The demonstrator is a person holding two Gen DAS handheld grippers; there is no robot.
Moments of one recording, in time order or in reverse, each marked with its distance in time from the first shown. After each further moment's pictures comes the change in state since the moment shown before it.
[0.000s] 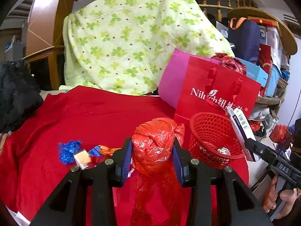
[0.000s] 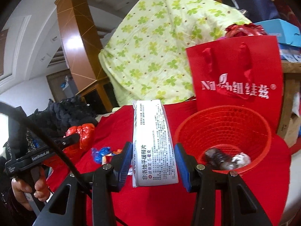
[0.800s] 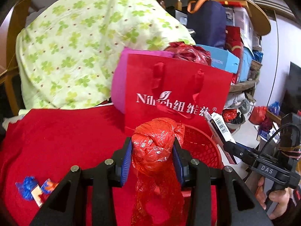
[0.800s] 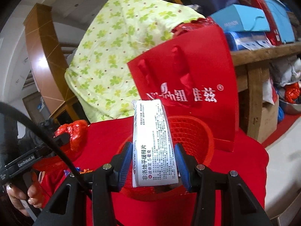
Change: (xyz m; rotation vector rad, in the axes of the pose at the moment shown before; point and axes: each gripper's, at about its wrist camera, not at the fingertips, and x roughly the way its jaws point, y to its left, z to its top) left arm 0.085 -0.133 0.048 0.184 0.010 -0.213; right arm -0.009 -0.119 0.034 0.166 -0.042 -0.160
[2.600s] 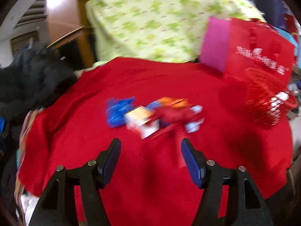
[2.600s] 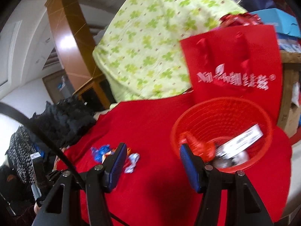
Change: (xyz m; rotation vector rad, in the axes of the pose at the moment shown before) left arm -0.126 0.186 -0.183 -0.177 0.193 0.513; right arm 0.006 0.131 -0.055 -0.138 0.140 0.189
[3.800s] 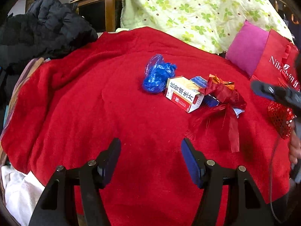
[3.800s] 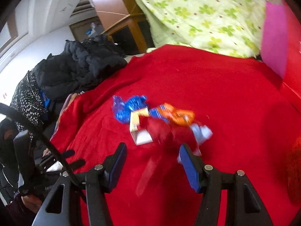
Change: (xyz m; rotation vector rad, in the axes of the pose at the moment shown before) left arm 0.064 0.093 -0.047 -0.216 0.130 -0.048; right arm 0.229 0.119 -0.058 -0.242 0.322 0.196
